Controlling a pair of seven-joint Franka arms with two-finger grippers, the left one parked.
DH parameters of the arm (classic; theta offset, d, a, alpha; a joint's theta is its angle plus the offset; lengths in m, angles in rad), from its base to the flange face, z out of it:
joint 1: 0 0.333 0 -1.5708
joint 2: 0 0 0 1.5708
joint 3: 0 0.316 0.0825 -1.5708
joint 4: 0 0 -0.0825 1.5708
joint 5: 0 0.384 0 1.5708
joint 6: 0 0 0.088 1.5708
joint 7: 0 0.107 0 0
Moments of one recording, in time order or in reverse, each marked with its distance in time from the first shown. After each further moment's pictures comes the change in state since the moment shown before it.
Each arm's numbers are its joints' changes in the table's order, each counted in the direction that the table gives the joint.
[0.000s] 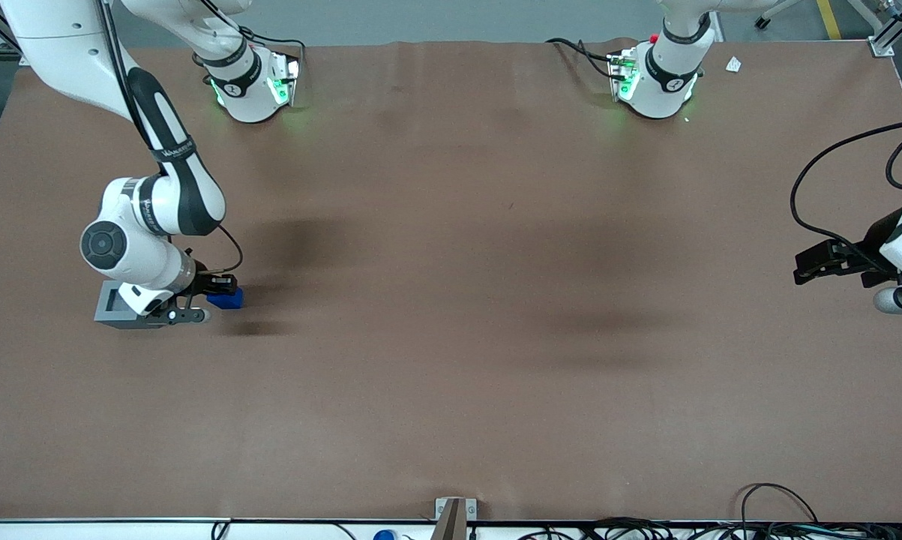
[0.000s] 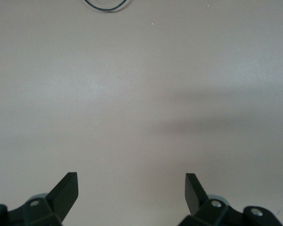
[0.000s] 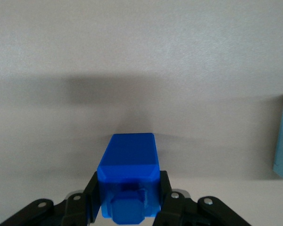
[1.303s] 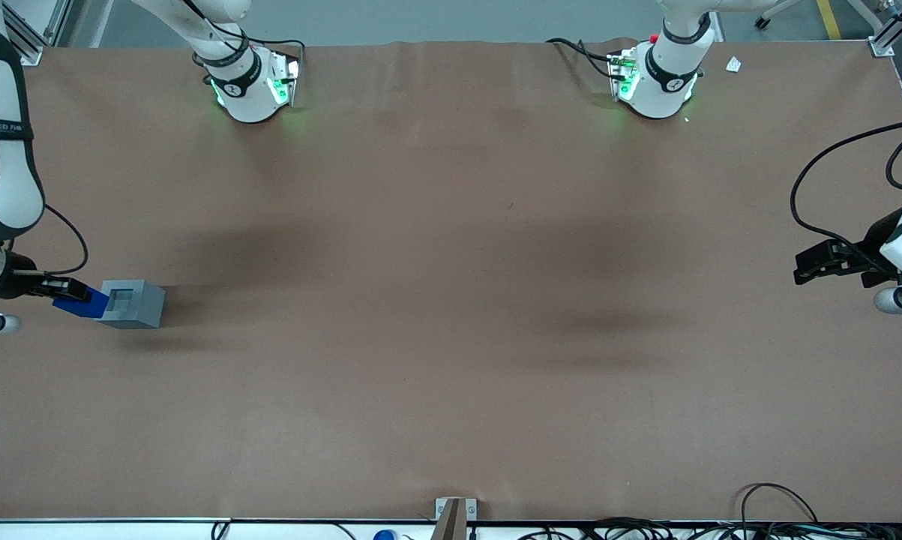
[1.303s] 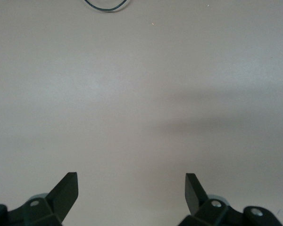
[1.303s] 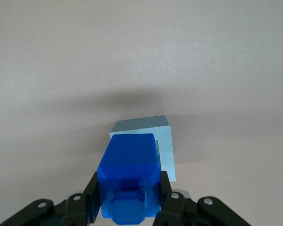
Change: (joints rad) arm -0.309 -0.034 -0.015 -0.340 0.000 -0.322 -0.203
